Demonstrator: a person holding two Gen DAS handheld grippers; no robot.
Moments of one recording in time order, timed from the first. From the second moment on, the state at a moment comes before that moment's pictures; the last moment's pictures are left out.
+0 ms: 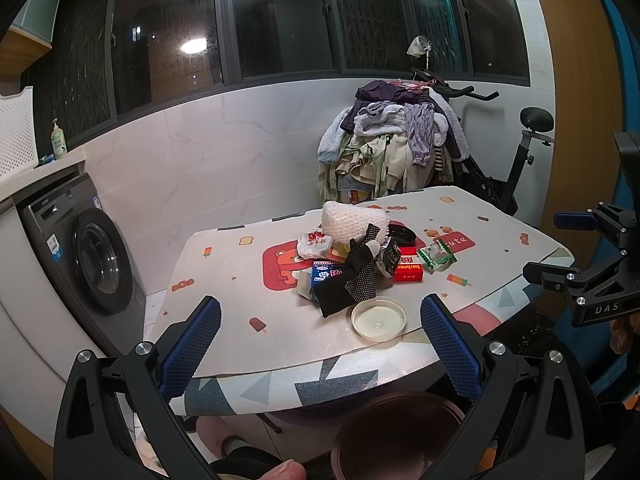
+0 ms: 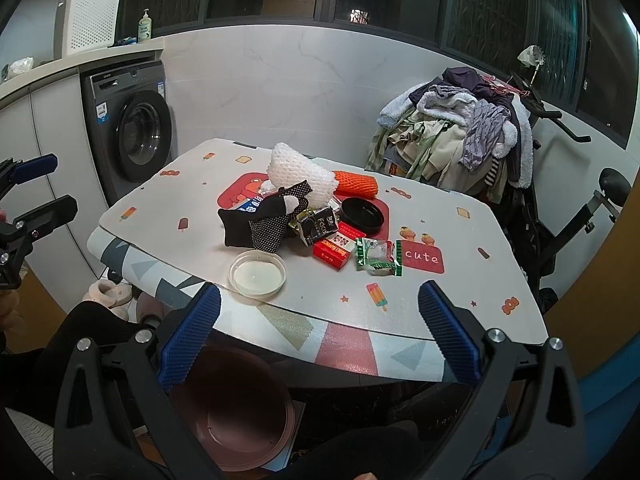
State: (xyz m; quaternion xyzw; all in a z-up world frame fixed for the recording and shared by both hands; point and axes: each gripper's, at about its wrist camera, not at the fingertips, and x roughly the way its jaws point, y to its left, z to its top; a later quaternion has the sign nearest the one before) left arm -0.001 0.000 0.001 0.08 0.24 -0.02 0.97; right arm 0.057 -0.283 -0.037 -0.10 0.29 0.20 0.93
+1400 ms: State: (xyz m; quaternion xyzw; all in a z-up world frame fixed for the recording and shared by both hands) left arm 0.058 0.065 -0.064 0.03 0.27 0.02 0.96; right arm 0.122 -0.248 -0.129 -0.03 0.38 0.27 0.88
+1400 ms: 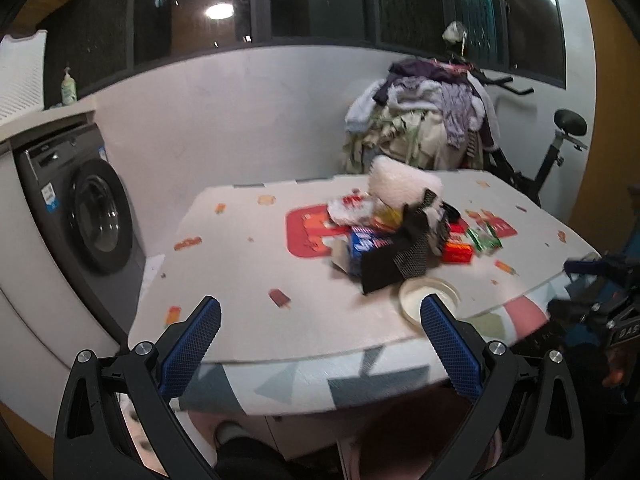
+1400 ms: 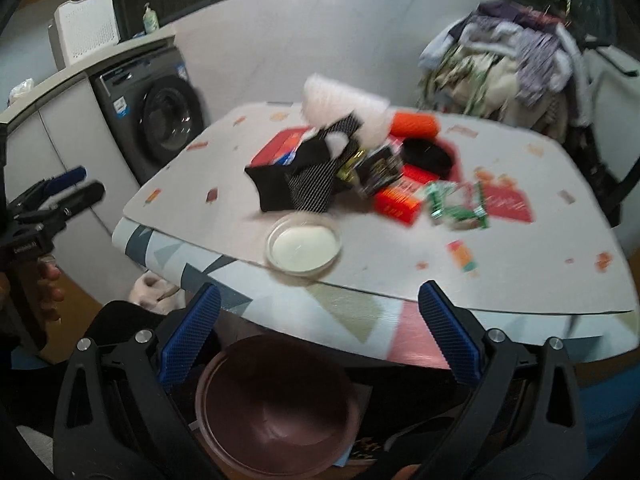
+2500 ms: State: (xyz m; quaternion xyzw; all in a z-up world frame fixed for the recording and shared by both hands) left arm 0.128 0.091 -0.135 -0.03 0.35 -0.03 0.94; right arm 0.216 -0.159 -0.218 -0.08 0.42 0.32 0.85
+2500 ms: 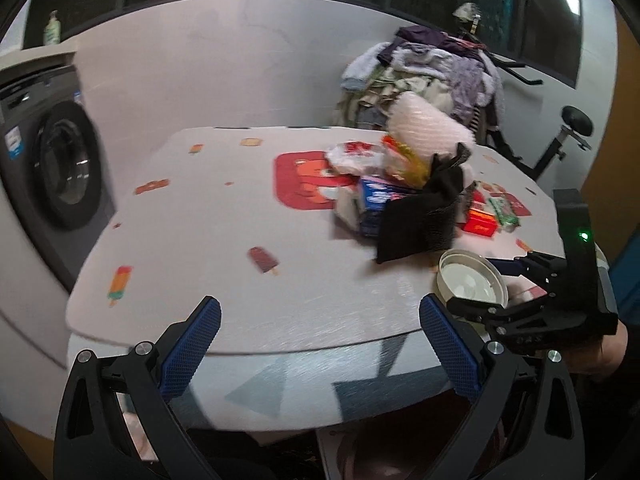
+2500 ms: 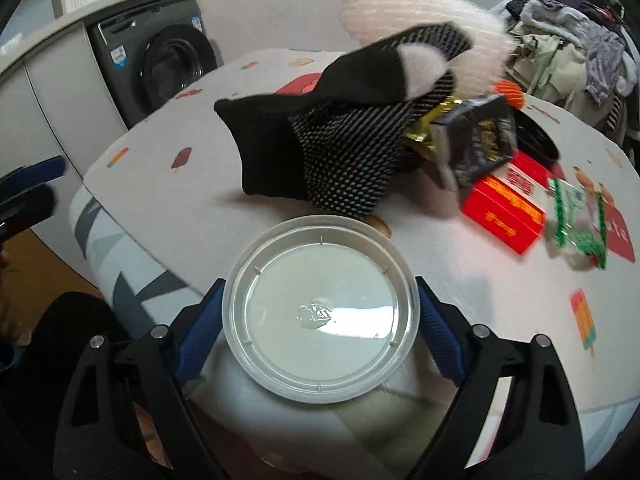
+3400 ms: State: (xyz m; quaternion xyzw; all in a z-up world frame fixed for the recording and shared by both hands) left arm 0.241 -0.041 -0.193 0.06 0.44 -0.21 0.87; right arm 0.189 -0.305 -0.196 0.05 0.33 0.20 0.92
